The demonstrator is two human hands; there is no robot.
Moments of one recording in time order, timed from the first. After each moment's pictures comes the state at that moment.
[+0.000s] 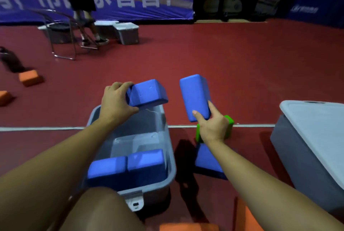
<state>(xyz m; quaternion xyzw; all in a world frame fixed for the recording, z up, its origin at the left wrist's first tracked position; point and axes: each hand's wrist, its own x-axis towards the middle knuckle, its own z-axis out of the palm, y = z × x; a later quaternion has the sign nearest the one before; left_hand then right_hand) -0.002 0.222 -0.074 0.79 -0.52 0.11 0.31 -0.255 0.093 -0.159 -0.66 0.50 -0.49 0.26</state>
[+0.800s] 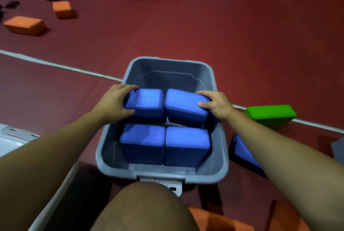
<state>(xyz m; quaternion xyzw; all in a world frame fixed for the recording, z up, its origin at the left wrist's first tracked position) 0.176 0.312 -0.246 0.82 -0.53 -0.06 0.22 -0.079 0.047 -0.250 -0.87 0.27 -0.10 0.40</state>
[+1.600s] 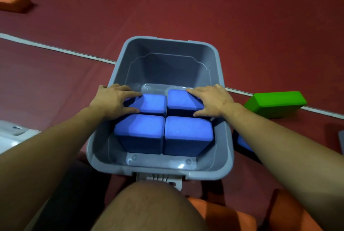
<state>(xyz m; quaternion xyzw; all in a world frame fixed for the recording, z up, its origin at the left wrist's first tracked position) 0.185 0.299 -0.298 0.82 -0.57 -0.02 -0.03 -0.062 0.043 -0.284 -0.98 0.15 0.12 -0.04</state>
